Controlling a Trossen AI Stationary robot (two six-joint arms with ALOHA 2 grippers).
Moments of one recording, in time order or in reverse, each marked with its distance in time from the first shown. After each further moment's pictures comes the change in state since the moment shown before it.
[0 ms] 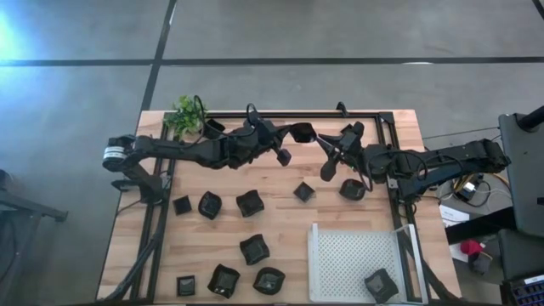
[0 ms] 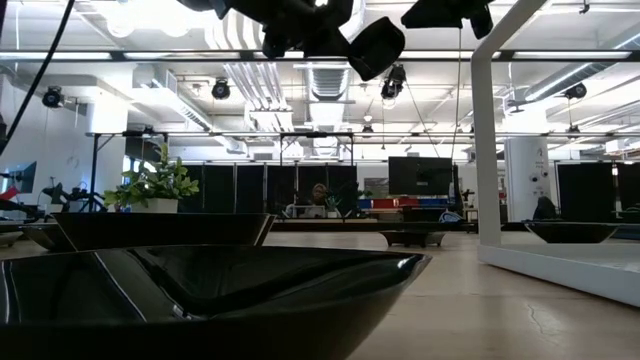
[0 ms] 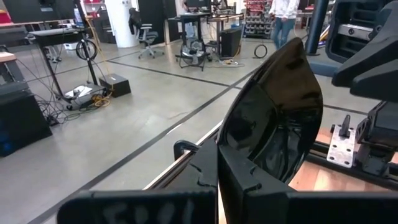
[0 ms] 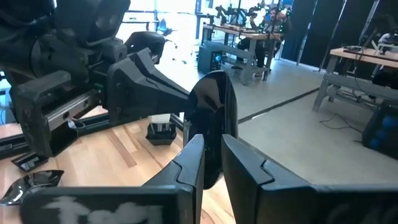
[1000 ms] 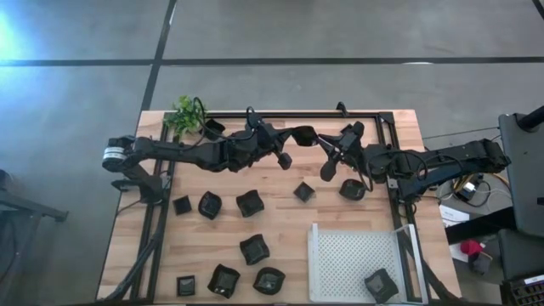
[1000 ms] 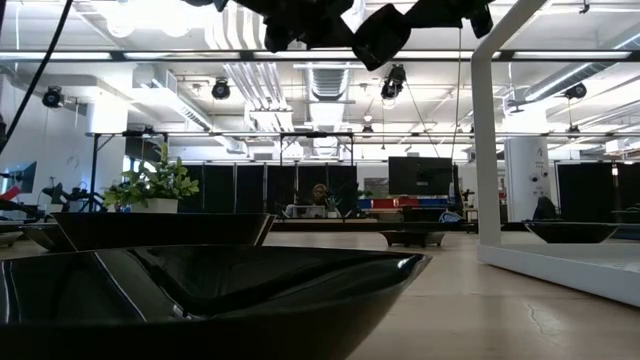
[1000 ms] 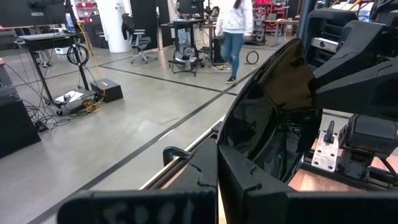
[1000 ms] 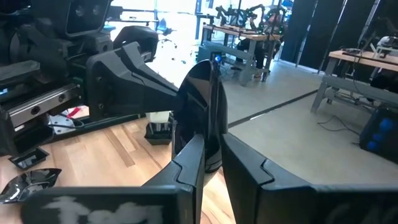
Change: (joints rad) left arm -0.033 -0.001 0.008 0.019 -0.001 -0.001; right arm 0.000 0.000 0.000 0.000 0.000 -0.015
